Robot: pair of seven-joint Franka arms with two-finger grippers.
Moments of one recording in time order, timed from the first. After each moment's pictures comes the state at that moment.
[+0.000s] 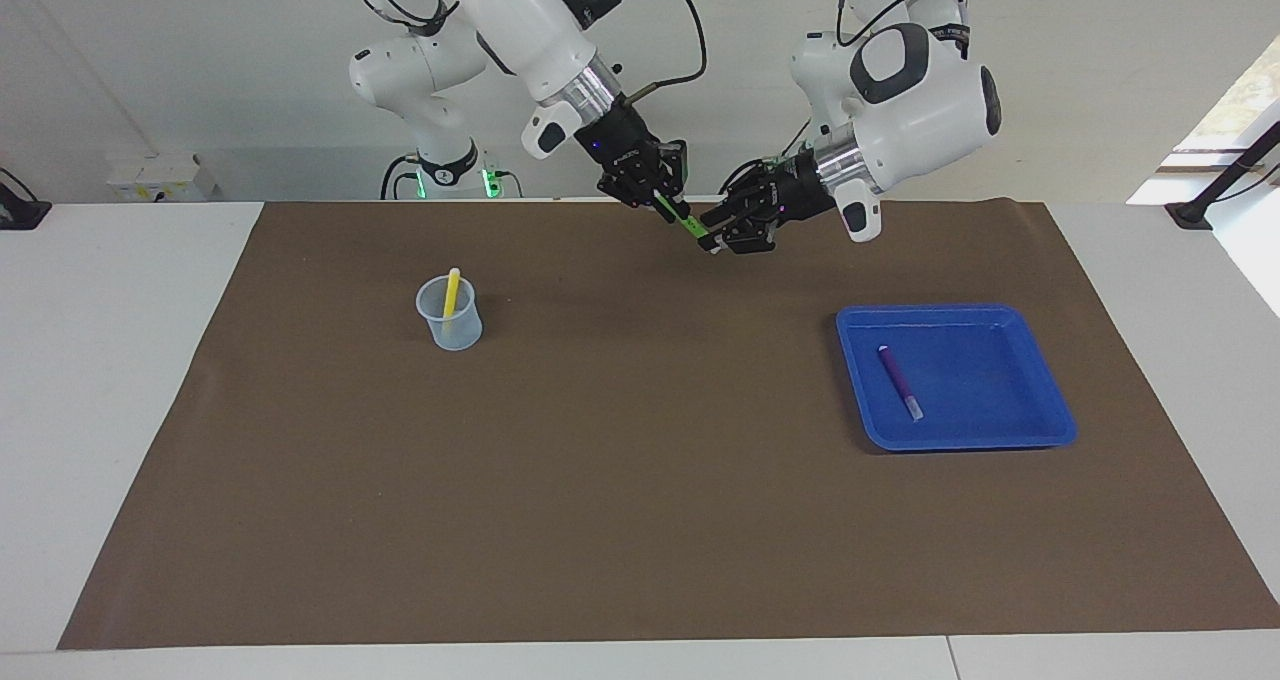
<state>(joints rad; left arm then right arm) -0.36 -0.08 -0.02 -1.98 -0.92 1.94 -1.37 0.50 -0.11 0.05 -1.99 0.56 2.34 0.59</state>
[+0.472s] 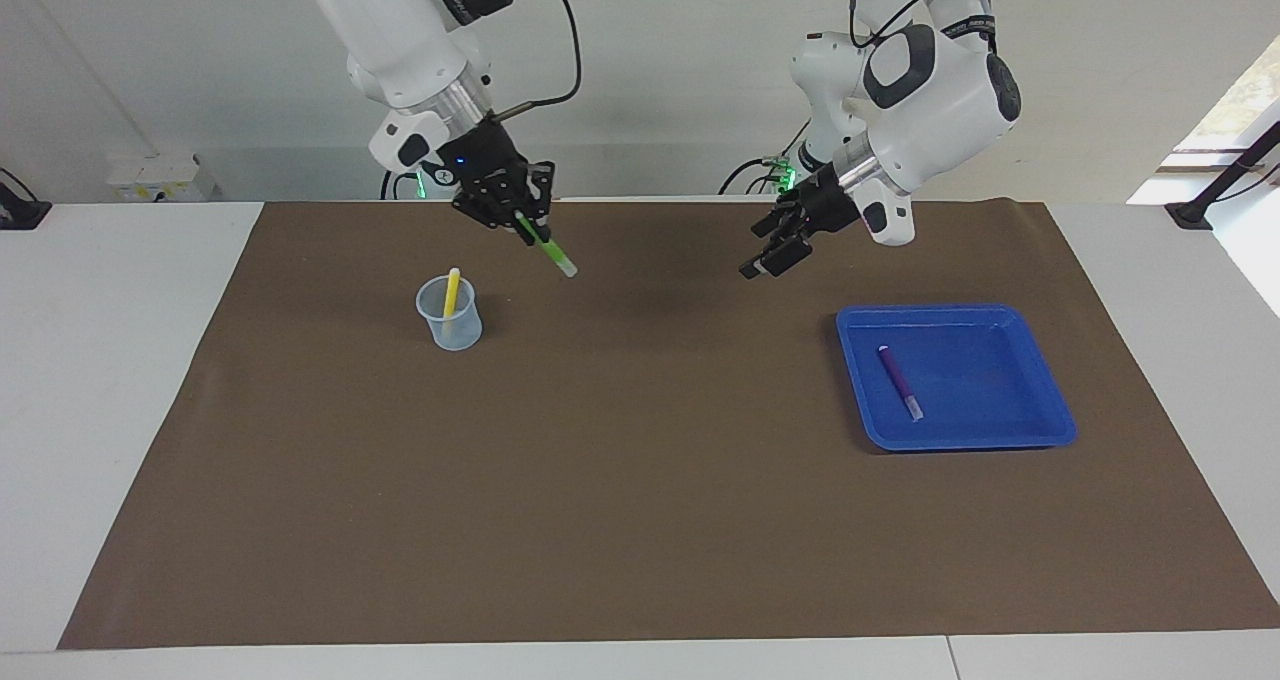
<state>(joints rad) -0.32 -0.08 -0.02 -1.99 -0.63 1.94 -1.12 0.22 -0.11 0.03 -1.83 0.25 1.84 0.20</state>
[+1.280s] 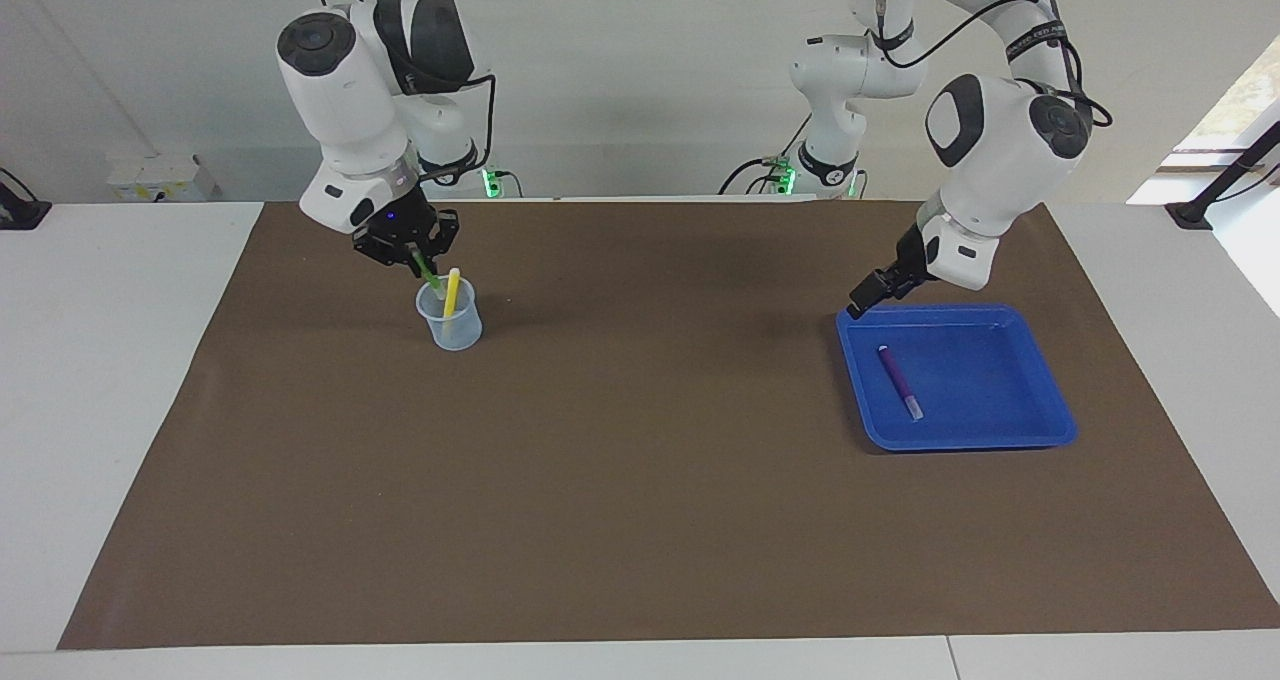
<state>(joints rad) -0.10 0.04 -0.01 -2.01 -0.13 1.98 -0.31 0.11 -0.13 0.03 -2.10 0.02 1.92 -0.10</state>
